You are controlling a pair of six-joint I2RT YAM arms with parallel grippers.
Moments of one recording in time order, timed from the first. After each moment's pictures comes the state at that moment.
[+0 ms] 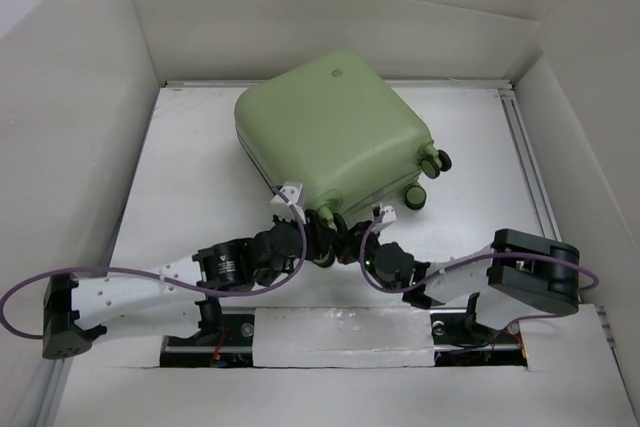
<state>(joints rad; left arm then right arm) -1.26 0.89 0.69 -0.28 -0.59 -0.79 1.23 1.50 0.35 1.03 0.54 0.75</state>
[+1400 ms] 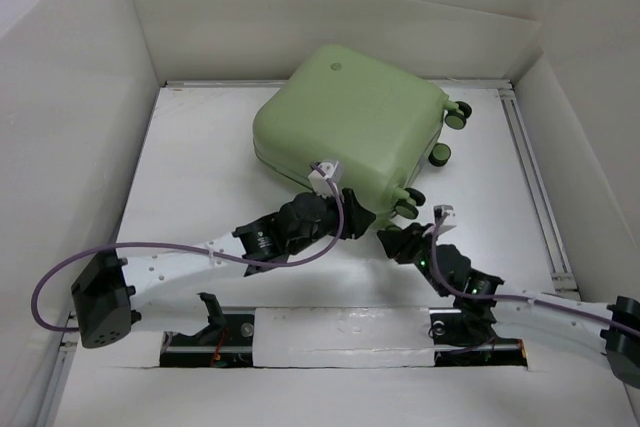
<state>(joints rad) -1.11 1.17 0.78 0.09 -0.23 -0.72 1.02 0.73 0.08 0.42 0.50 0.80</state>
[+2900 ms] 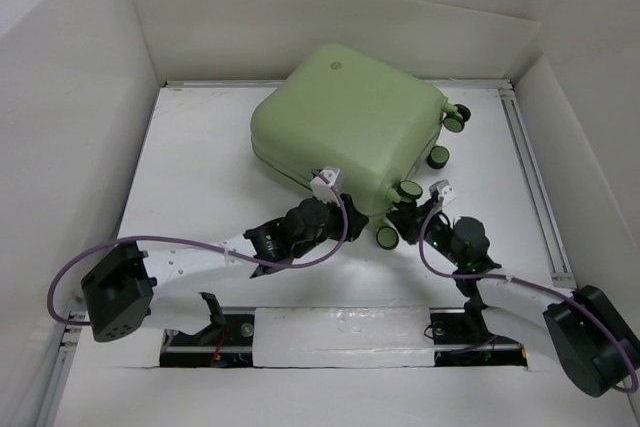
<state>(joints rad) -1.10 1.24 0.68 0.22 -0.26 -0.68 0.47 1.00 0.06 0.88 -0.29 0.32</state>
